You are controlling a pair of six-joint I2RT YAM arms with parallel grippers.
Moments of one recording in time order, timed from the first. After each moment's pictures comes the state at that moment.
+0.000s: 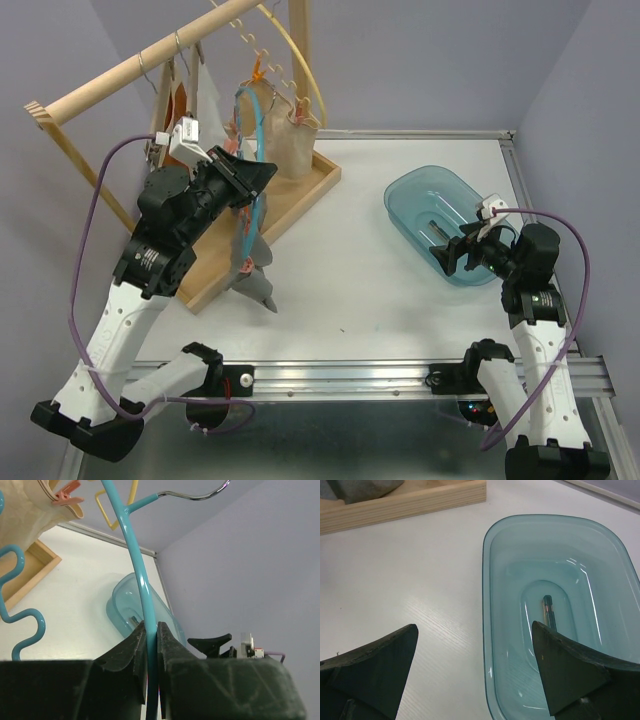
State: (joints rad) left arm -0.45 0.93 1.27 -0.37 0.07 -0.85; right arm -0.11 0.63 0.65 -0.33 -0.70 -0.20
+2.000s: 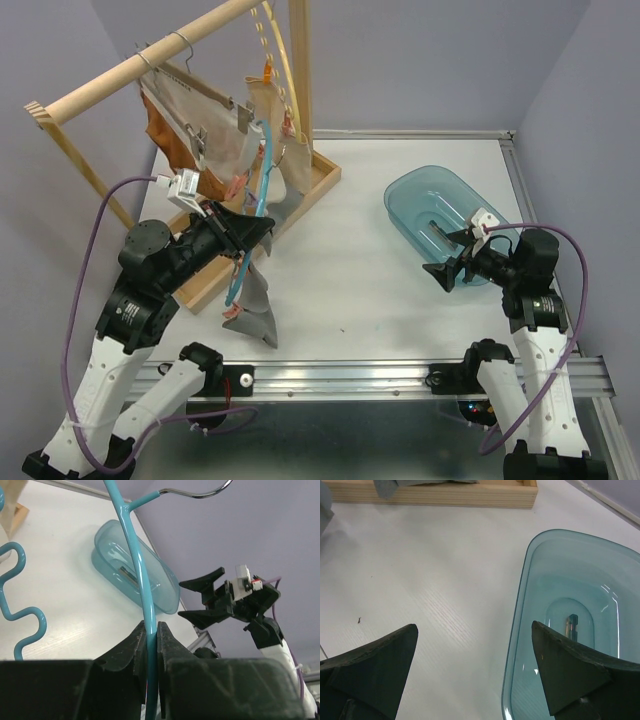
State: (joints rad) left arm -0.45 0.65 1.05 -0.44 0.32 -0.76; right arm -0.11 0.59 0.65 -0.44 -0.90 -0.38
